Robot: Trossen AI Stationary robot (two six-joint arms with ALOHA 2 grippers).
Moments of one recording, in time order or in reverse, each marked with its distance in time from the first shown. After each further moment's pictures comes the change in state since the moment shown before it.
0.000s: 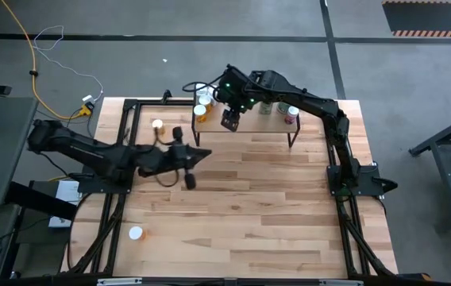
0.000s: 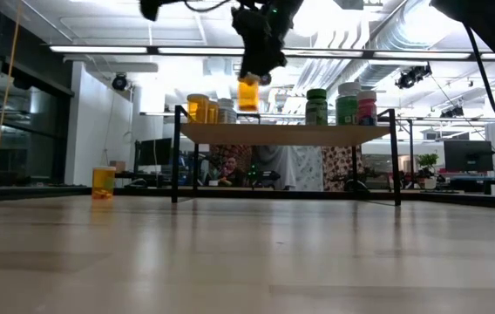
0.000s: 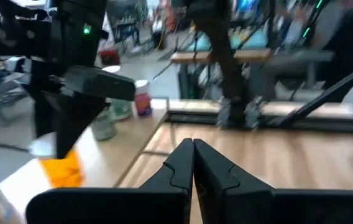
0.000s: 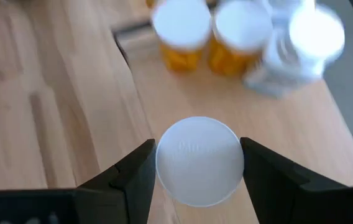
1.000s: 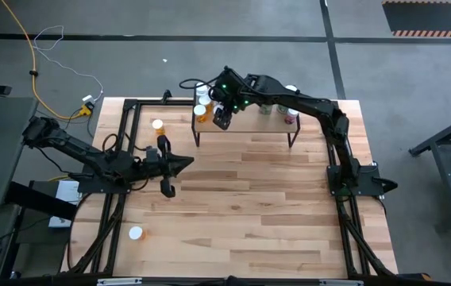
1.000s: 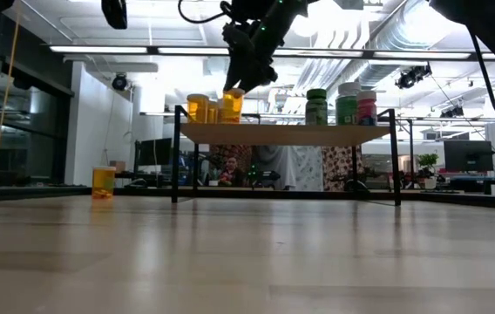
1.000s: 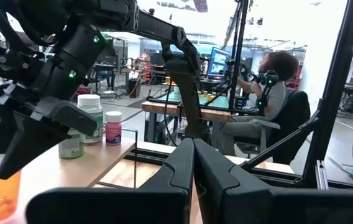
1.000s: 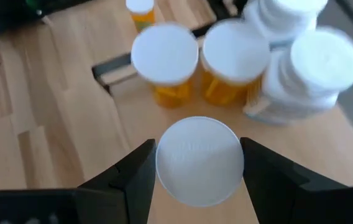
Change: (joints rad) left arm -0.128 -0.192 -0.313 0.422 0.000 -0.048; right arm -0.018 0.006 -0.132 0.231 -0.003 0.059
